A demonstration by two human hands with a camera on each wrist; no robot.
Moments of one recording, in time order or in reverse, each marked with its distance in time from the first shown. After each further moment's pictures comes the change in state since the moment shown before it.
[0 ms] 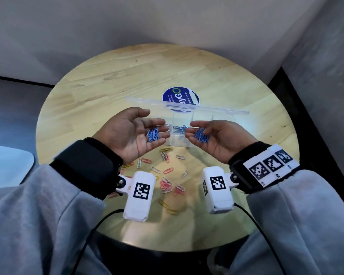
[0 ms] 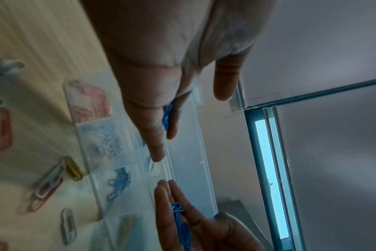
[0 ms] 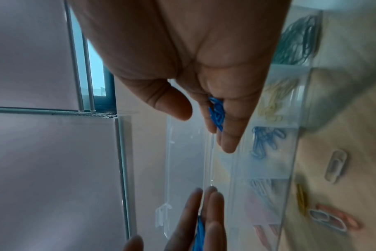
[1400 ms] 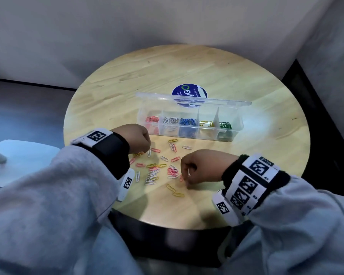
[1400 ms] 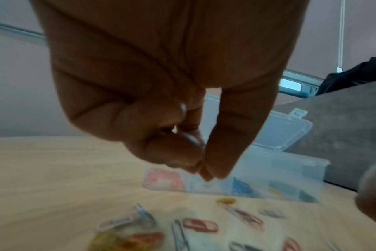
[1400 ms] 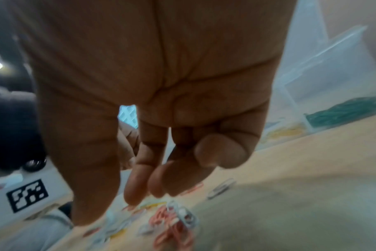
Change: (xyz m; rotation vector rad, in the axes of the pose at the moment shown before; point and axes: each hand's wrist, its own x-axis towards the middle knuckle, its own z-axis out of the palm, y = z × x) left_hand -0.023 -0.014 -0.001 1.630 0.444 -0.101; right_hand -0.038 0.051 0.005 -1.781 -0.394 -0.126
